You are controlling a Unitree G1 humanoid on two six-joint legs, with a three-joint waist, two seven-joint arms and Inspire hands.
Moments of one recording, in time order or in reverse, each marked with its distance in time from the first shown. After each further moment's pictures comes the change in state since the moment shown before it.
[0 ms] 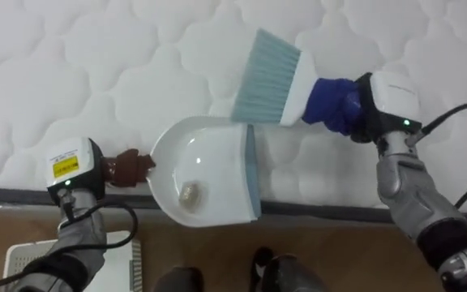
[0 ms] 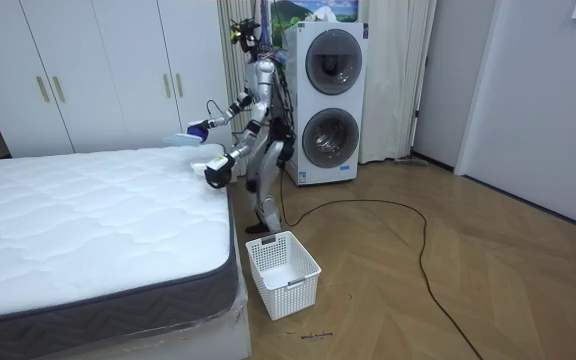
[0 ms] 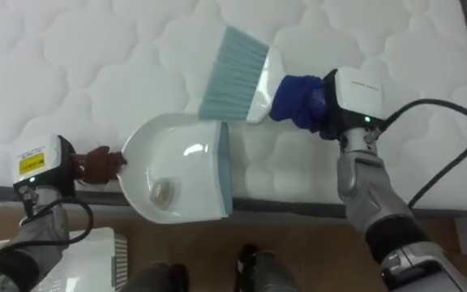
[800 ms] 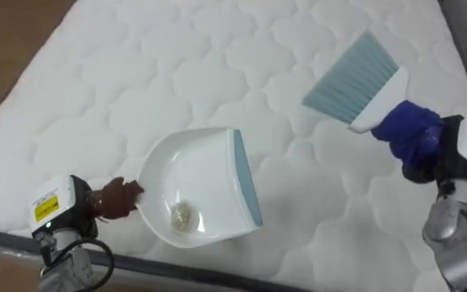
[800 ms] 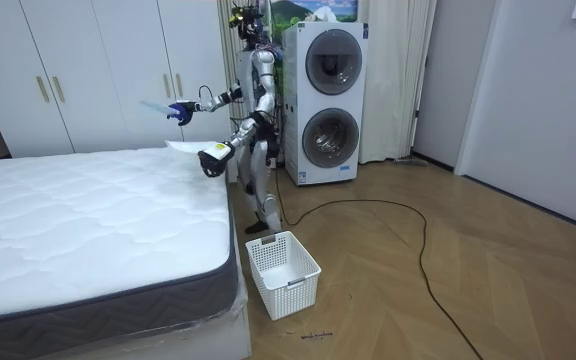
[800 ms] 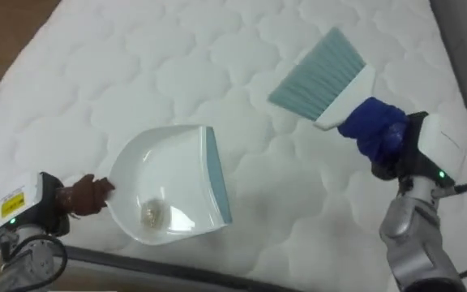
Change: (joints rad) left arm 0.383 0.008 0.271 -0.420 0.010 -0.028 -0.144; right arm 0.375 -0.025 -0.289 -0.337 0.148 0.052 0.024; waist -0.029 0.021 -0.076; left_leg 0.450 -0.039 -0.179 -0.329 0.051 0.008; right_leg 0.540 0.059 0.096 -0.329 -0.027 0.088
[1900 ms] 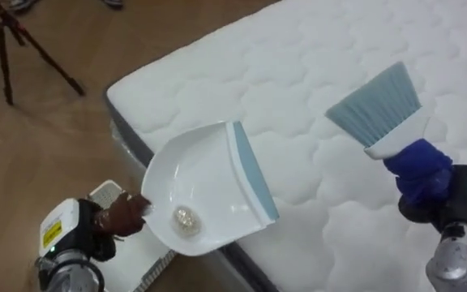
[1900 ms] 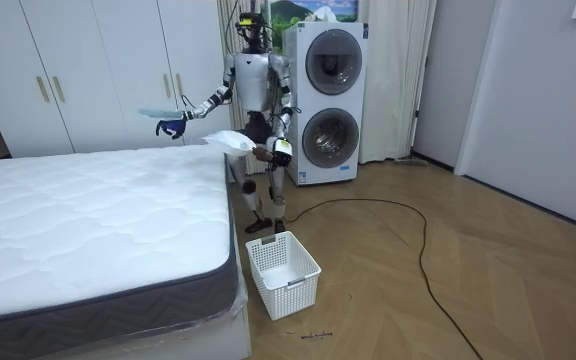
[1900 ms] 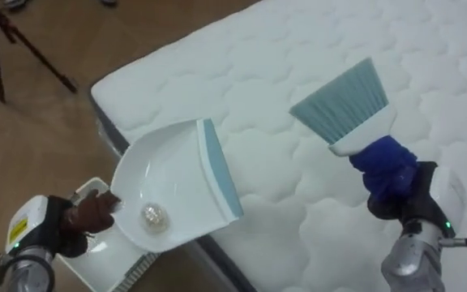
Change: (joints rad) left arm 0.093 -0.072 0.064 -0.112 -0.035 -0.030 -0.180; right arm 0.158 0.076 -0.083 -0.063 0.194 0.003 0.022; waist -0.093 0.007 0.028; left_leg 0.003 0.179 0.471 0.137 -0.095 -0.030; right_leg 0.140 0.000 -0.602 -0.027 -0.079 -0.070
